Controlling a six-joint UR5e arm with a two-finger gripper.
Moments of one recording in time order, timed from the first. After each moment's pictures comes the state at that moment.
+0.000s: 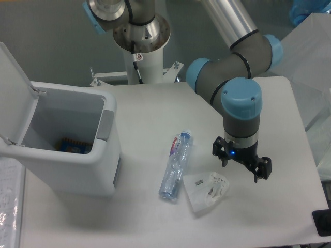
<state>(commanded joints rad) 2.57 -2.06 -1.44 -0.95 1.63 1.19</state>
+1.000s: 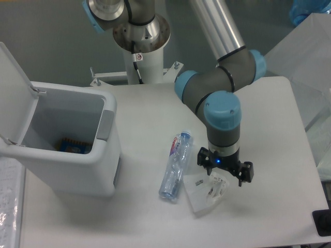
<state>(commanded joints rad) 2.52 -2.12 -1.59 -0.77 1.63 0.99</state>
